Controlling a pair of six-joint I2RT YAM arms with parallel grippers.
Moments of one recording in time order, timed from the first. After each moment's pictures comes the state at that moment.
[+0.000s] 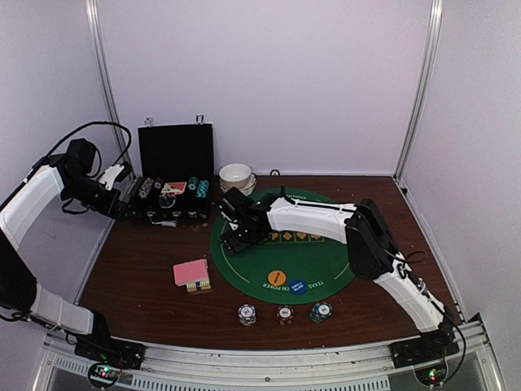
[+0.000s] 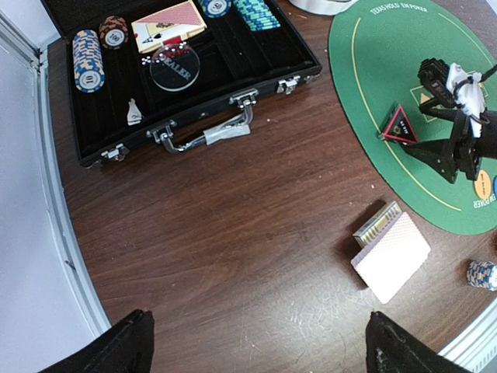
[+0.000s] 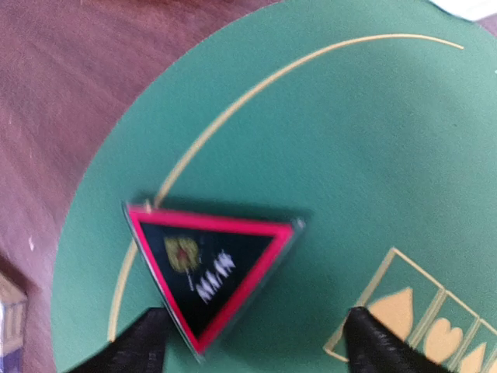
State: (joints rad) left arm 0.06 1.32 1.26 -1.01 0.31 0.35; right arm 0.95 2.58 2.30 -0.75 0.21 0.26
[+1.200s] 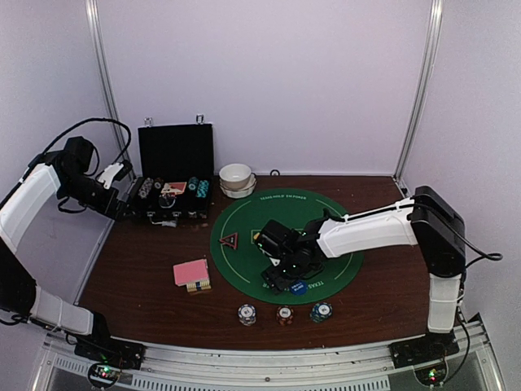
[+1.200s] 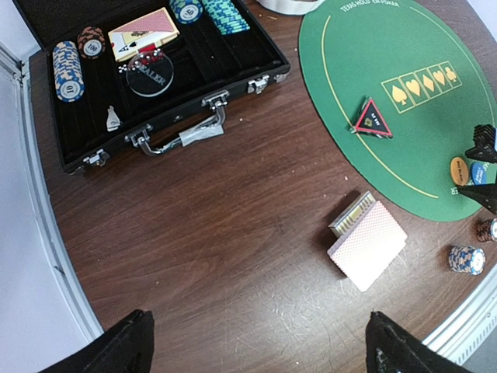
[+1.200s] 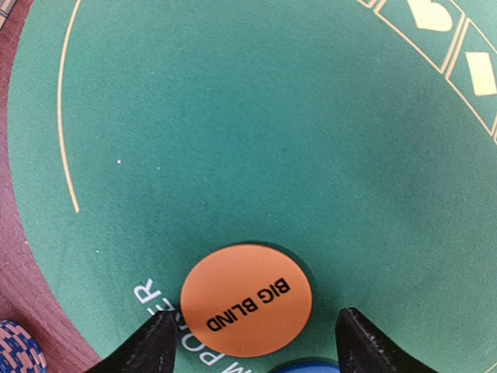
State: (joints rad) left arm 0.06 1.30 1.29 -1.08 0.37 0.39; right arm 1.04 1.99 1.33 -0.55 0.19 0.37
